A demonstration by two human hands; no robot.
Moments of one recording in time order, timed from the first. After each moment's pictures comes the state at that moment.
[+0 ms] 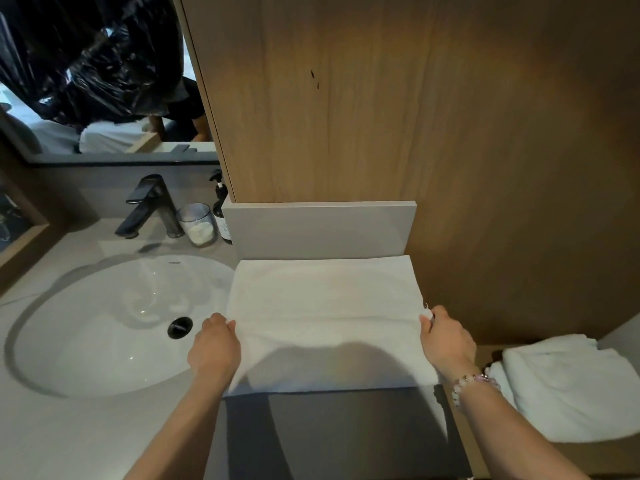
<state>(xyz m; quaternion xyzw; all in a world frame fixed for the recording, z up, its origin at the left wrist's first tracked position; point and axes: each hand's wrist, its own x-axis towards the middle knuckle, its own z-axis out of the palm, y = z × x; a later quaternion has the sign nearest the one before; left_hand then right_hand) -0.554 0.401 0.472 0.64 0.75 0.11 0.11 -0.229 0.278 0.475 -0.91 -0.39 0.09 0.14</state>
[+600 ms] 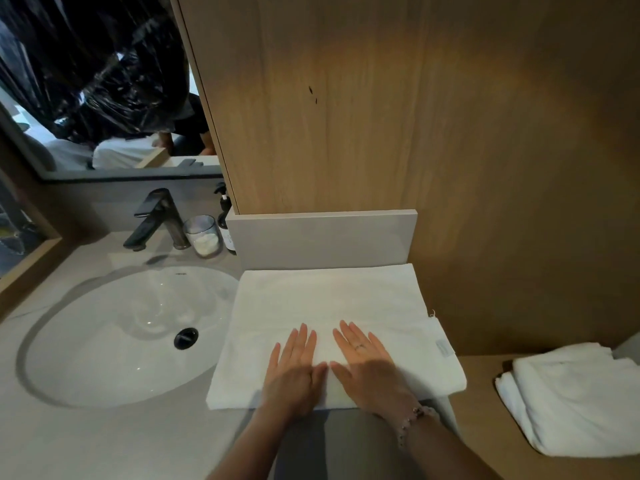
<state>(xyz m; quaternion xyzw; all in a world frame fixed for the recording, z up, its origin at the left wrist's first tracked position) -0.484 0.339 0.450 0.86 0.50 0.00 0.10 -0.327 0.291 0.448 -0.71 -0.69 0.09 0.11</state>
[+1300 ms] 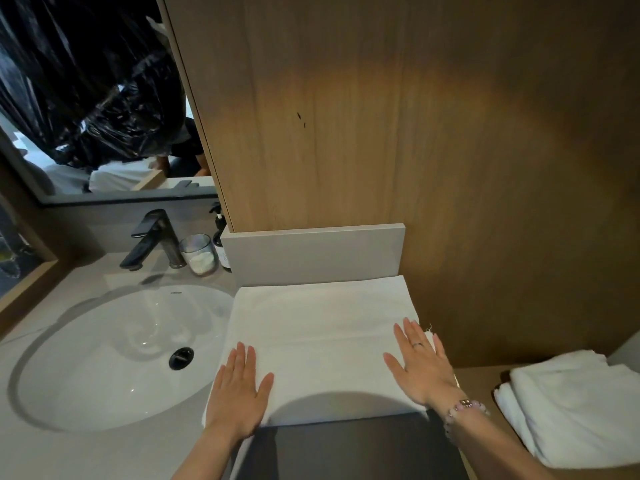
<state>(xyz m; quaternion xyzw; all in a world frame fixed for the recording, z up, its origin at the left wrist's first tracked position) -0.544 0.359 0.463 0.79 0.60 -0.04 0.13 -0.247 0.276 0.463 -0.80 -0.58 0.12 0.00</state>
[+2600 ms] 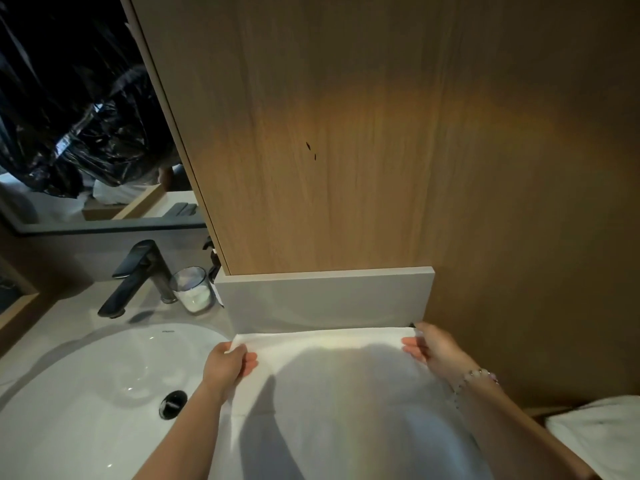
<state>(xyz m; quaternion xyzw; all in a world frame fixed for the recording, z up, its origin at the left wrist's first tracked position) -0.516 0.513 0.494 0.39 0.66 0.34 0.54 -0.190 0.422 0.488 -0.70 -0.06 0.48 0.52</state>
